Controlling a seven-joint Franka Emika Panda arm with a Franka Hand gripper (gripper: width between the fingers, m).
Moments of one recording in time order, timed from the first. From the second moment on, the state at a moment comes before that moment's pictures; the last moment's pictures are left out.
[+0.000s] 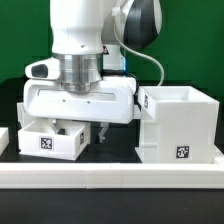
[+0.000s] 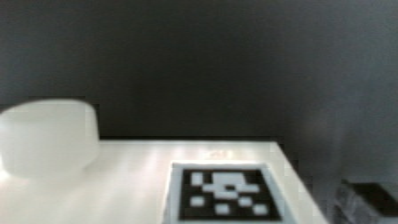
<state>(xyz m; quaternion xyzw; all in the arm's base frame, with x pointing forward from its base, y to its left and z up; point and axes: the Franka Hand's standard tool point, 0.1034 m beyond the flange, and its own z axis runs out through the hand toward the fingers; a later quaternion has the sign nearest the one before) 0.512 -0.072 0.007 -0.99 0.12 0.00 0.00</state>
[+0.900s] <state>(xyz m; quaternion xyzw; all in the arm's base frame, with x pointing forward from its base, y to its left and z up) 0.515 -0.073 0.009 -0.99 0.12 -0.01 0.00</state>
